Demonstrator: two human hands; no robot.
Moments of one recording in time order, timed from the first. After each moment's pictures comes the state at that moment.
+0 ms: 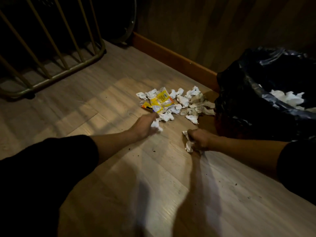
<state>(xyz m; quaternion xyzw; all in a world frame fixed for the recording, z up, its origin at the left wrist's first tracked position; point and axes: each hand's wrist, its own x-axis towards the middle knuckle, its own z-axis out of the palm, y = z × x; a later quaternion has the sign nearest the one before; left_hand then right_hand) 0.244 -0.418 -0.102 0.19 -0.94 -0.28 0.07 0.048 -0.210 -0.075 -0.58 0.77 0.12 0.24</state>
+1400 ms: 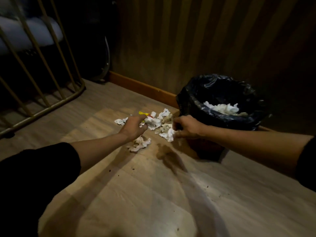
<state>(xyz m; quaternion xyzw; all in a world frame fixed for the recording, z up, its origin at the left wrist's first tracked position) 0.200 -0.366 0.020 0.18 -0.92 -0.28 0.19 0.041 -0.160 0.084 -0.57 0.80 -0.11 0.14</state>
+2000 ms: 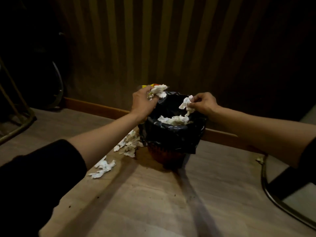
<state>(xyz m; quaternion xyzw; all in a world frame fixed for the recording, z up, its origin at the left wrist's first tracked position) 0.060 -0.232 0.182 0.08 -0.84 -0.40 0.35 -0.067 -0.014 0.196 -0.17 0.89 -0.42 0.00</state>
